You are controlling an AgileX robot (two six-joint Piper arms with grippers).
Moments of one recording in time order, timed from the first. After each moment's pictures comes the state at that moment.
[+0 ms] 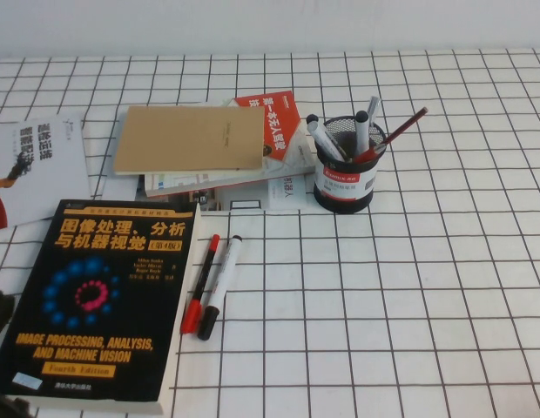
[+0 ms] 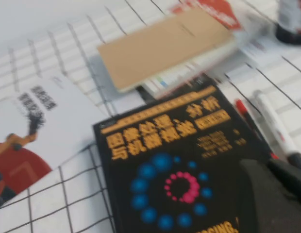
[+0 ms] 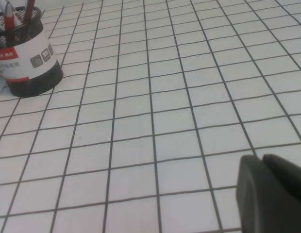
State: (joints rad) right arm 0.03 -0.01 0.03 0.07 0.35 0.13; left arm -0.50 0.48 -0.46 0.33 0.53 -0.11
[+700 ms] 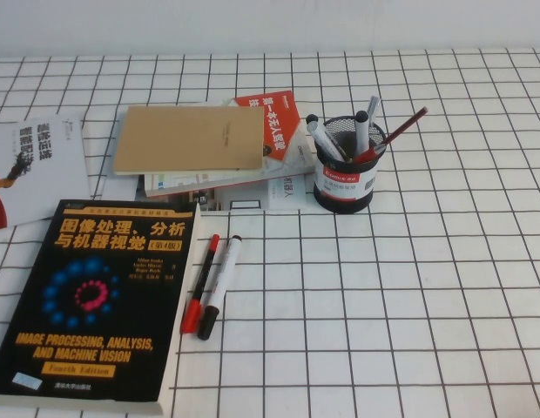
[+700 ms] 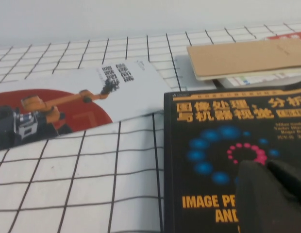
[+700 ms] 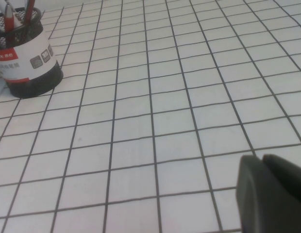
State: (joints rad) right arm 0.03 -0.01 0.03 0.07 0.35 0.13; left arm -0.06 -0.01 0.02 -0.03 0.22 0.10
